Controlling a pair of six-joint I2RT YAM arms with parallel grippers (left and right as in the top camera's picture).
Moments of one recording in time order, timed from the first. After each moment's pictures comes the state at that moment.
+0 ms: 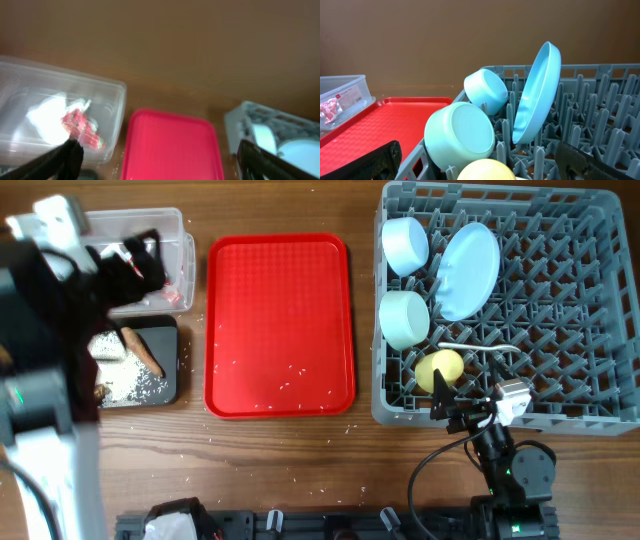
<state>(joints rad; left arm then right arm) 0.19 1.13 1.36 -0.63 0.27 -0.20 0.06 0.02 0.01 0.01 -0.17 0.10</state>
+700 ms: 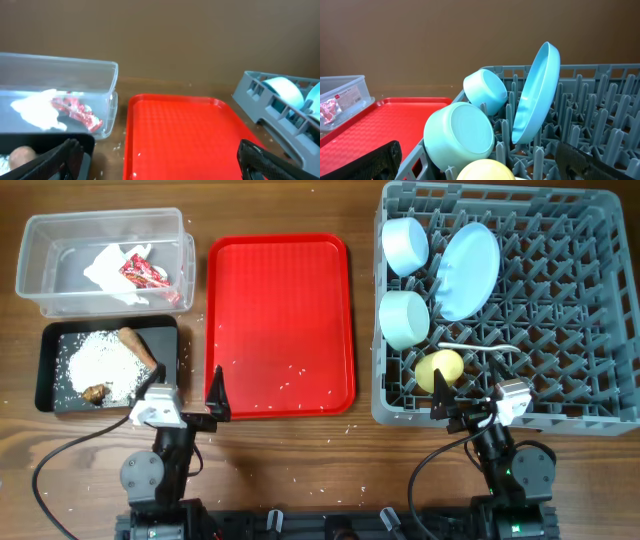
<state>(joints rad) 0.09 0.07 0.02 0.02 0.19 -0.14 0.06 0.02 0.01 0.01 -0.16 0.10</state>
